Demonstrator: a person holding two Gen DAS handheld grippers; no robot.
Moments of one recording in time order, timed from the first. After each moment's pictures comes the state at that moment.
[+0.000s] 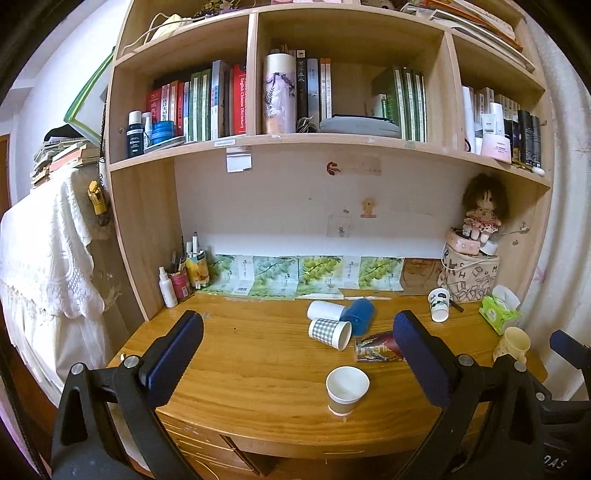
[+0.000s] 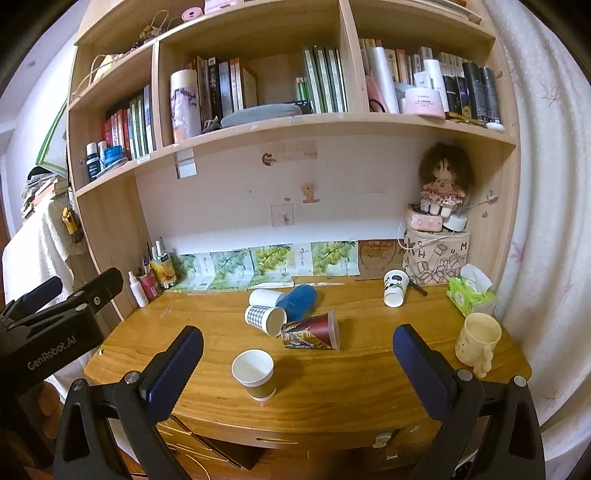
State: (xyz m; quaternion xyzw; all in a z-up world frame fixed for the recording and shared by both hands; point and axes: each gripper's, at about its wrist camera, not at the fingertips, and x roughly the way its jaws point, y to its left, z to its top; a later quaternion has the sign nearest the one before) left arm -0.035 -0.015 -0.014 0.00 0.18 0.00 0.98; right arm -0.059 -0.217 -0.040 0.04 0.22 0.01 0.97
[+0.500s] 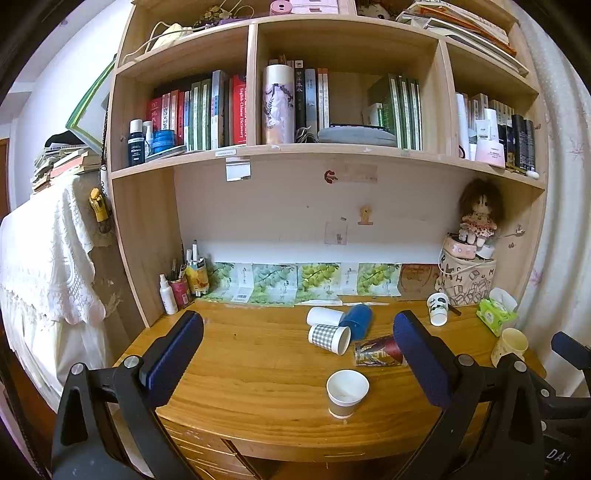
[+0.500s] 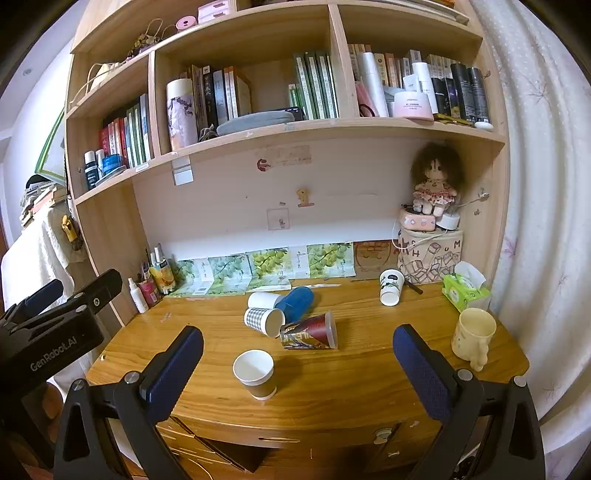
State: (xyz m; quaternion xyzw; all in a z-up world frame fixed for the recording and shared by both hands) left arm -0.045 -0.013 -0.013 0.00 0.17 0.00 0.99; right arm -0.072 -0.221 -0.038 0.06 0.21 0.00 0.98
